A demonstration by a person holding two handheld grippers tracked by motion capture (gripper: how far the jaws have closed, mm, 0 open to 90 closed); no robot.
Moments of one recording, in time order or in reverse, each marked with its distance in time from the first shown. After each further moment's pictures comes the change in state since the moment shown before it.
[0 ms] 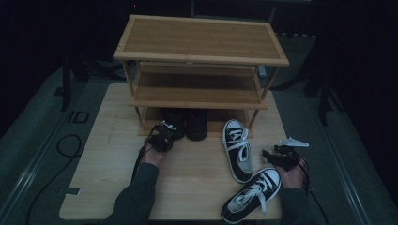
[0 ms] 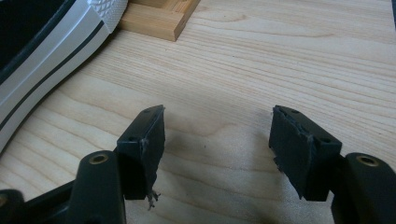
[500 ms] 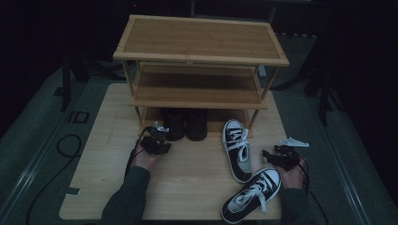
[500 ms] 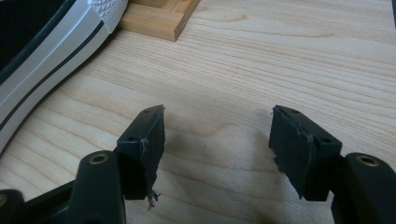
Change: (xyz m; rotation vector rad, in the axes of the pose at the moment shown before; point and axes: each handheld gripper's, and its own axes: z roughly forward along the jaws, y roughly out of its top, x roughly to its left) left arm 0.018 -0.021 -0.022 -0.075 -0.056 0.008; right arm 0.000 0.000 0.000 0.000 0.001 0.001
